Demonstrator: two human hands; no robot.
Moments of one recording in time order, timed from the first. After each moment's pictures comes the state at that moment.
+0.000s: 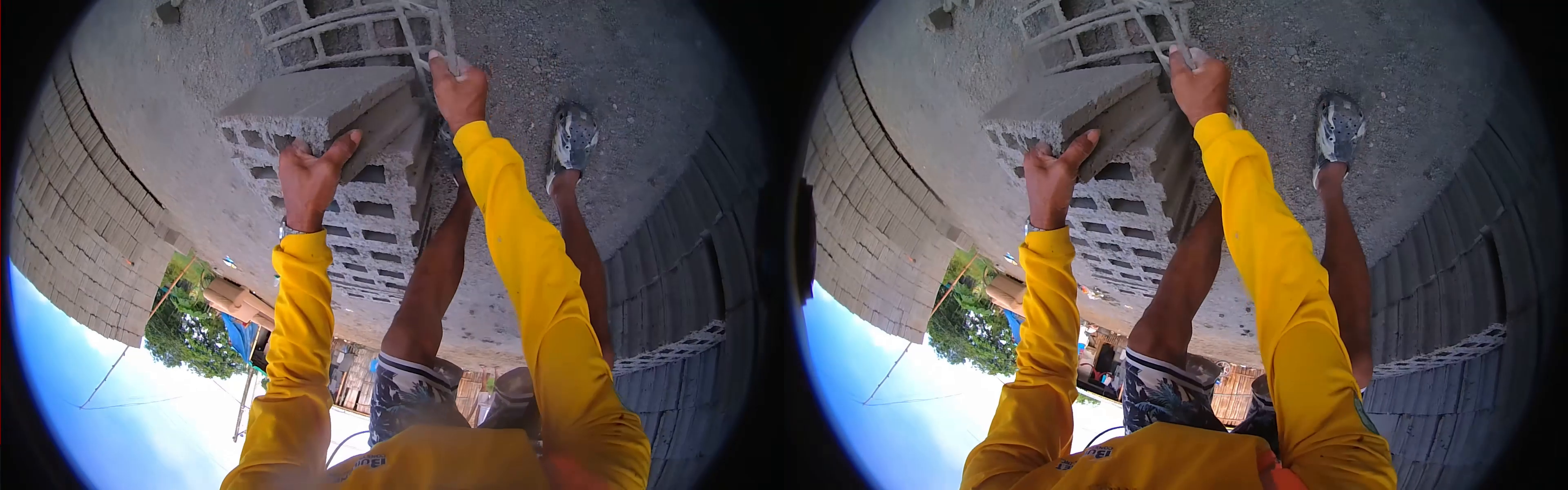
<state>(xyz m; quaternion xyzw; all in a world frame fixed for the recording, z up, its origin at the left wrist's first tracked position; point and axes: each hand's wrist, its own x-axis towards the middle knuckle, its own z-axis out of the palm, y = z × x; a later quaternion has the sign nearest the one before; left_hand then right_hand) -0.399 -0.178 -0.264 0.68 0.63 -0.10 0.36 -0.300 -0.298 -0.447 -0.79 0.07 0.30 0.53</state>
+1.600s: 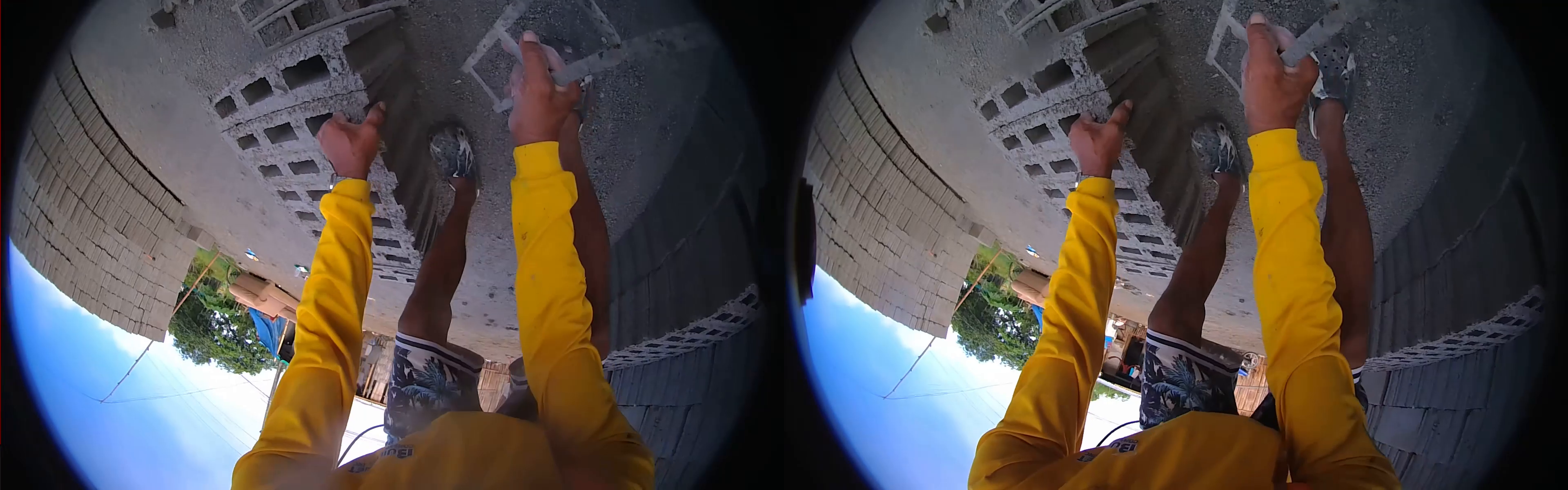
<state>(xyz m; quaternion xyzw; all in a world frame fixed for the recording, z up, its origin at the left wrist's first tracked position) -0.454 -0.292 -0.343 0.77 0.60 -0.19 0.15 -0.261 -0.441 -0.352 -0.63 0.28 0.23 0.69</state>
